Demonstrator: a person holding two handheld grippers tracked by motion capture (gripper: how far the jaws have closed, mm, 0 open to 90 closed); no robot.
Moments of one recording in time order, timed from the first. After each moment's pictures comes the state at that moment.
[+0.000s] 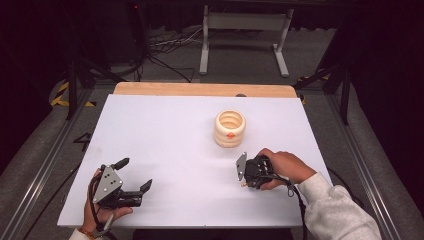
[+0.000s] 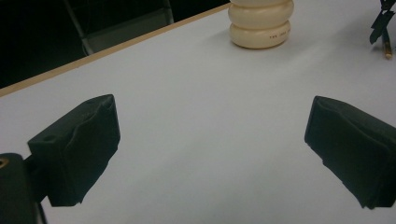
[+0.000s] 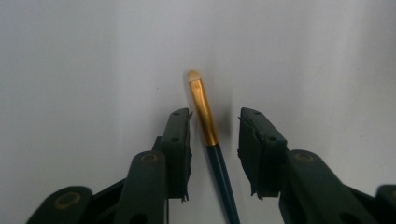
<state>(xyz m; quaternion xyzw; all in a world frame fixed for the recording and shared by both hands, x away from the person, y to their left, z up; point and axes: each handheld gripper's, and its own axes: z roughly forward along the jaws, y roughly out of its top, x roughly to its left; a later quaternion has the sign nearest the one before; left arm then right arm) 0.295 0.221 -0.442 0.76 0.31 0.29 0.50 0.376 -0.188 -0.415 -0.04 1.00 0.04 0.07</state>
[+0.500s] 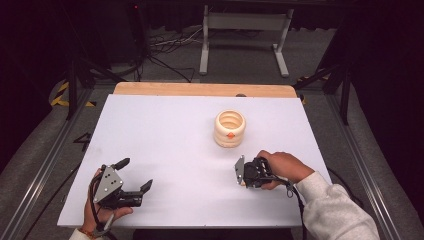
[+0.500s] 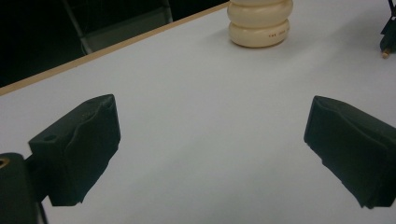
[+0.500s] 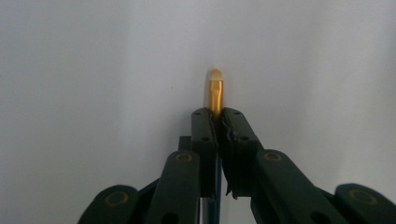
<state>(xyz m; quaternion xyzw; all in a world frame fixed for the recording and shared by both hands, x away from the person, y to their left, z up) 0.295 0.220 -0.443 0.76 0.30 0.29 0.50 0.374 -0.185 -0.419 -0.07 1.00 0.03 0.06</state>
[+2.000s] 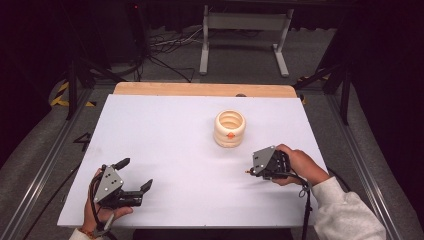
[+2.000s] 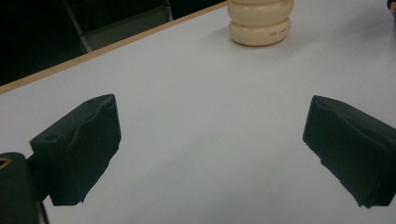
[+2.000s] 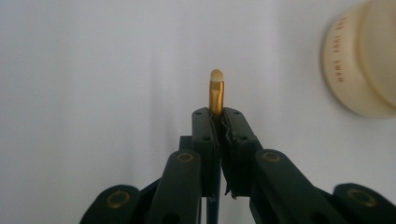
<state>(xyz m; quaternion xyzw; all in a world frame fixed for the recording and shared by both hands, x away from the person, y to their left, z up) 0.296 0.220 -0.443 0.76 0.31 0.28 0.50 0.371 -0.231 -0.385 -0.02 0.97 0.19 0.13</state>
